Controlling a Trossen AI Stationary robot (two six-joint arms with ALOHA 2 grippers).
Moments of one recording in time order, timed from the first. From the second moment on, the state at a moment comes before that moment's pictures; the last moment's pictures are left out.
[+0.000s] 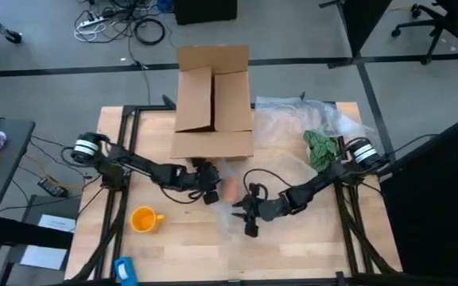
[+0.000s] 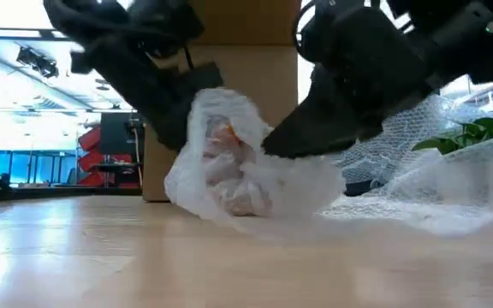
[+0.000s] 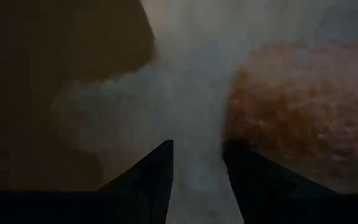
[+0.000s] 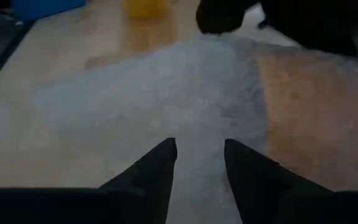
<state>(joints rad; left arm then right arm) -0.17 1.71 0.78 0.18 -0.43 -0.24 0.43 1.88 0.81 0.55 0.50 0.39</state>
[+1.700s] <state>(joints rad) -0.27 1.57 1.01 -0.41 -0.47 -0.18 0.43 1.89 0.81 0.43 0.67 0.34</state>
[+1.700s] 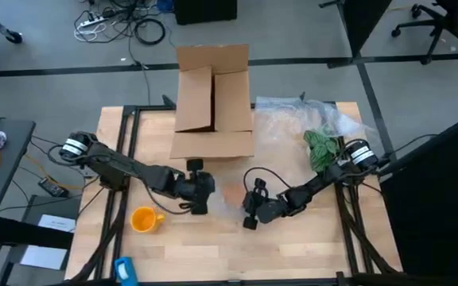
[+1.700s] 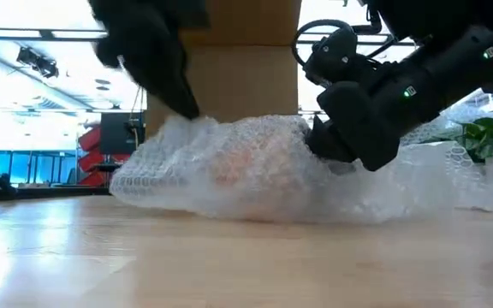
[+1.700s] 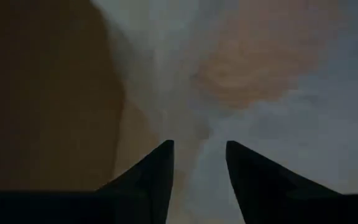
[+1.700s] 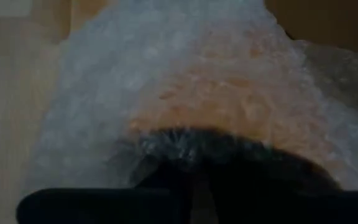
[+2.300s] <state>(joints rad) -0.23 1.97 0.93 0.39 -0.23 -0.09 0.35 1.76 1.08 -0.21 0.39 0.37</state>
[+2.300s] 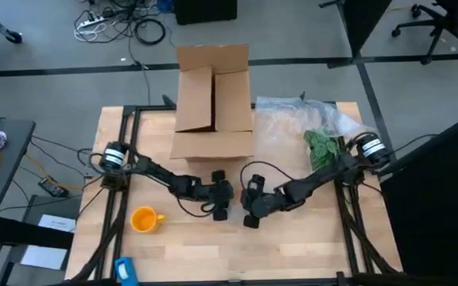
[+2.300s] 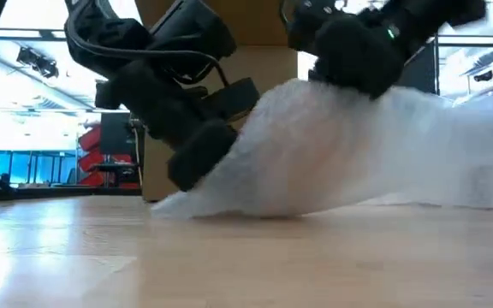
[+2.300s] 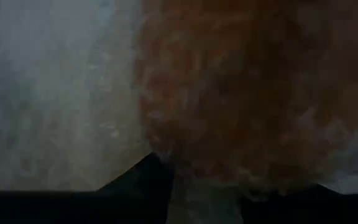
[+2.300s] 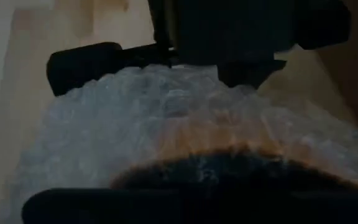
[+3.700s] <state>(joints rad) -0.28 1.67 1.11 -0.31 -0.42 -0.03 0.29 1.91 1.46 -0.84 -0.05 0.25</state>
